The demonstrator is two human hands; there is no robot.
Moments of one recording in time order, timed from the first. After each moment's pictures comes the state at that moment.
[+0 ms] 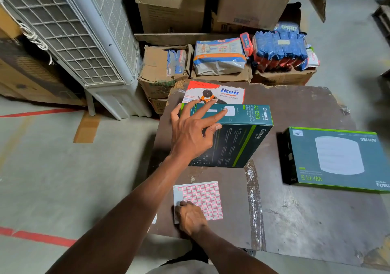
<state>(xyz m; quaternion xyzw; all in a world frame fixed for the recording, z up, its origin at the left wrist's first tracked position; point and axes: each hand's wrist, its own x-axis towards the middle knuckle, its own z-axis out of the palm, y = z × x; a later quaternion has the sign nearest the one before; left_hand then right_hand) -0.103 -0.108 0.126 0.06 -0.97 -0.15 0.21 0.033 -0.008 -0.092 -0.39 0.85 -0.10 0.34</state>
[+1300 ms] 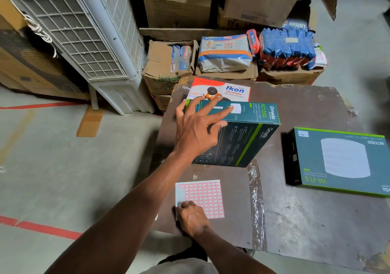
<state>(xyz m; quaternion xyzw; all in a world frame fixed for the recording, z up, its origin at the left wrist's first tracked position) -0.106 -0.111 0.130 0.05 -0.97 -0.15 0.18 0.038 -0.005 -0.098 -0.44 0.84 -0.07 0.31</state>
